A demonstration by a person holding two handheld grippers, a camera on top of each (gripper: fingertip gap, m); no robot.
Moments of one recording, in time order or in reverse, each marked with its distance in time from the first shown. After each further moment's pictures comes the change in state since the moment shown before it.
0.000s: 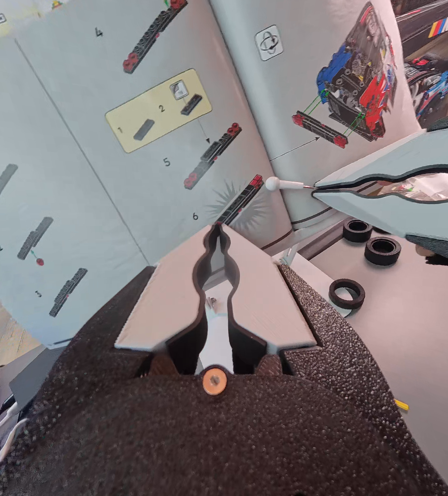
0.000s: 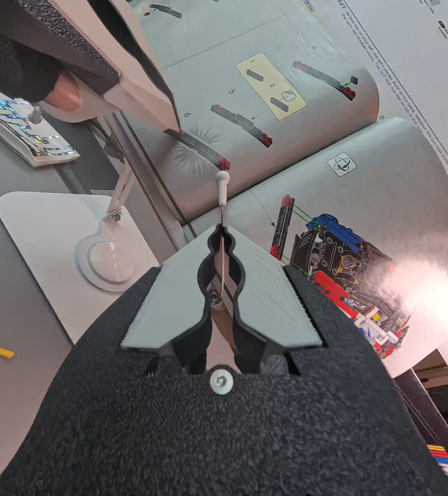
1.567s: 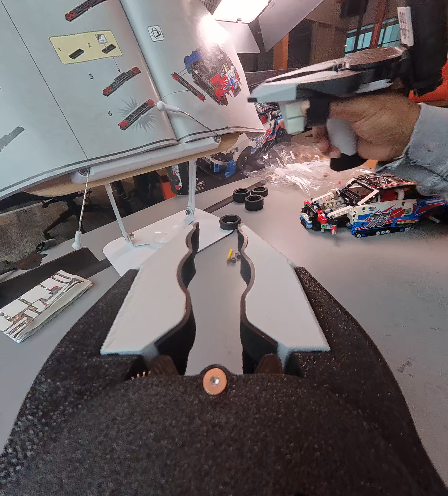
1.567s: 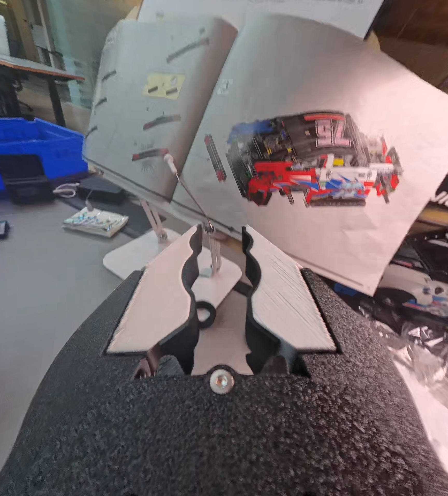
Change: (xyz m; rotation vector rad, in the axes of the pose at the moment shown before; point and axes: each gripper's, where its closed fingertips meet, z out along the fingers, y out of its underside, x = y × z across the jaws) left arm 0.077 0.070 -0.172 0.160 0.290 -0.140; right arm 0.029 0.031 -0.088 0.005 -0.004 0.709
